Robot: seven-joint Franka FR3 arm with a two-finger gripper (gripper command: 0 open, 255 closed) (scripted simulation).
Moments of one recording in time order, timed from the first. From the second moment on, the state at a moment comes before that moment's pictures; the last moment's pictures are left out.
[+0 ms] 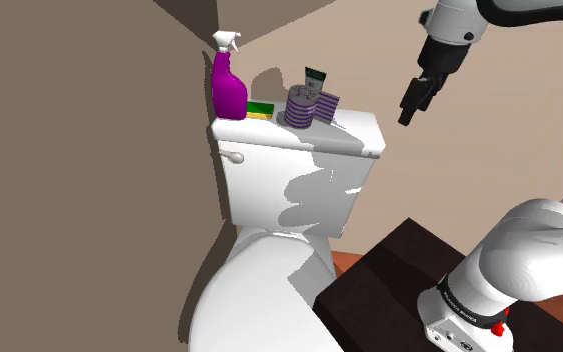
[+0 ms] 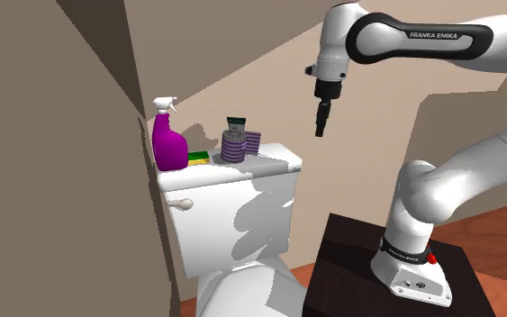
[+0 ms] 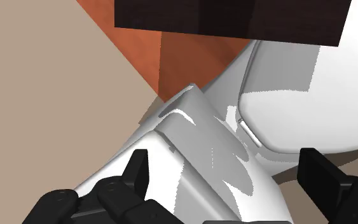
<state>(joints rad) -0.02 -0.83 0.02 -2.33 -0.06 1.56 -0.11</state>
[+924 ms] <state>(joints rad) -0.05 -0.43 0.14 -2.08 0.01 1.76 0.17</state>
